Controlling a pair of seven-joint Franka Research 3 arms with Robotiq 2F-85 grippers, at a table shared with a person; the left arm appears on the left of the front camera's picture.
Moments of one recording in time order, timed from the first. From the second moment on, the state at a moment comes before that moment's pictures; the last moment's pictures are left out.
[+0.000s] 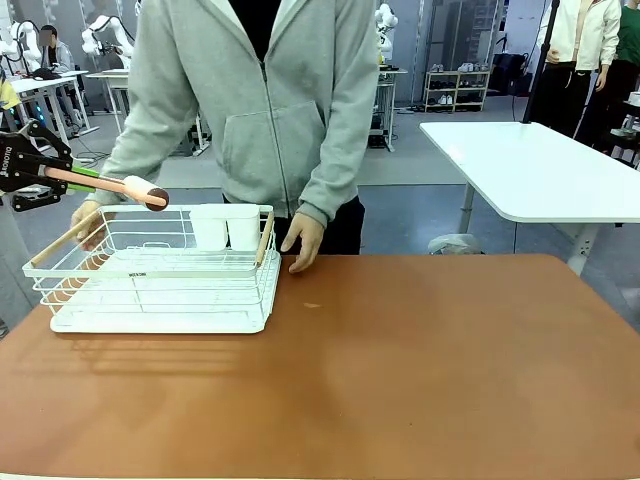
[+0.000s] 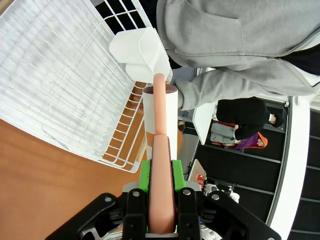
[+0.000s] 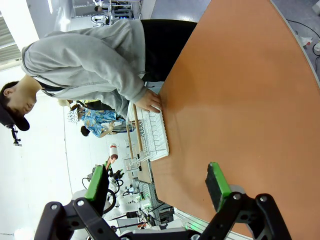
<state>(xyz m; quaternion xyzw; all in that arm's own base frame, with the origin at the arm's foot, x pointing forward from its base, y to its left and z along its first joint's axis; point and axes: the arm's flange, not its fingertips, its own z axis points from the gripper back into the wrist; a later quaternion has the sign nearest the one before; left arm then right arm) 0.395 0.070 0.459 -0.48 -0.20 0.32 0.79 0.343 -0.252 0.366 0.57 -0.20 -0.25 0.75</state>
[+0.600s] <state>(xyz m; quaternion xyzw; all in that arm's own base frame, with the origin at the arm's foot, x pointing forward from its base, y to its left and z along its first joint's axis) 0.395 0.070 0.459 -0.48 -0.20 0.32 0.79 0.343 -0.252 0.366 0.57 -0.20 -0.25 0.75</state>
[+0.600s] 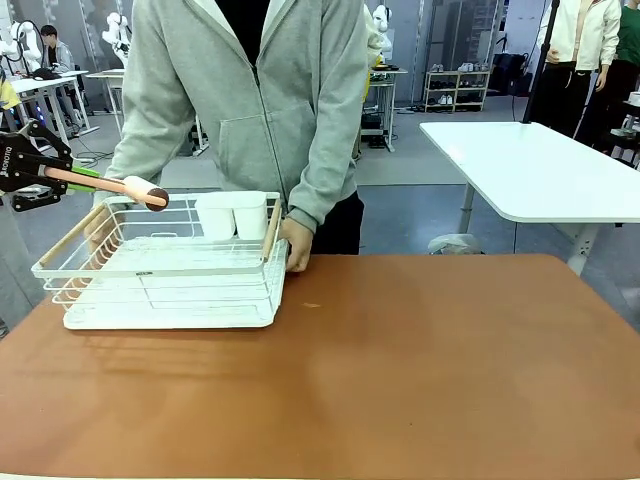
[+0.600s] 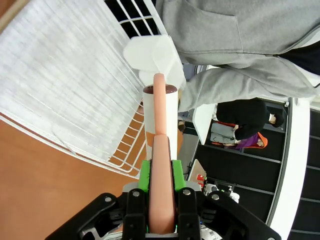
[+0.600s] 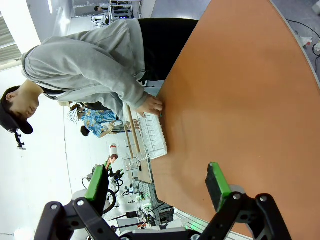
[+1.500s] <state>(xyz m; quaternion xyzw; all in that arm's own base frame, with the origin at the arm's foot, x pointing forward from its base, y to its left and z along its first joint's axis) 0.395 0.070 0.459 -0.48 -0.20 0.32 0.79 0.343 -0.252 0.366 0.57 -0.20 -0.25 0.75</state>
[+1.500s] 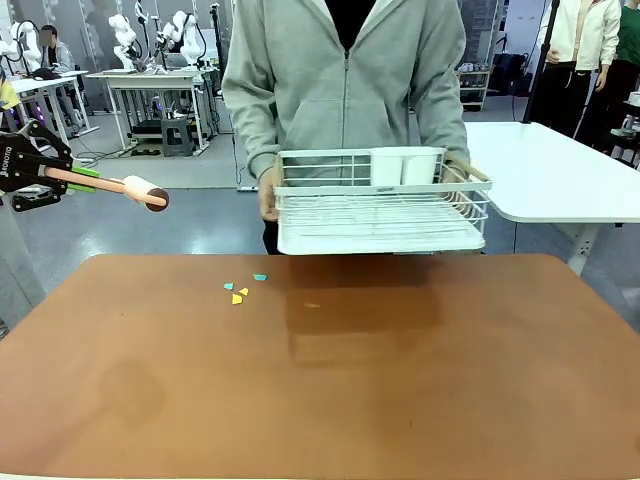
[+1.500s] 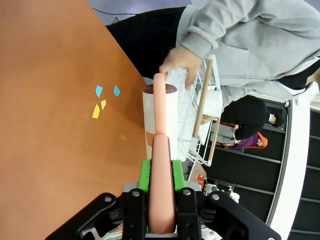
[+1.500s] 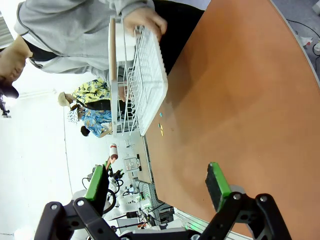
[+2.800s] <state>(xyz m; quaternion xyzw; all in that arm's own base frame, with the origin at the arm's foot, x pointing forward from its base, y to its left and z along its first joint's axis) 0.444 0.108 0.536 -0.39 -0.13 0.01 0.91 0.343 -0.252 0.365 0.57 -0.20 -0.25 0.75</state>
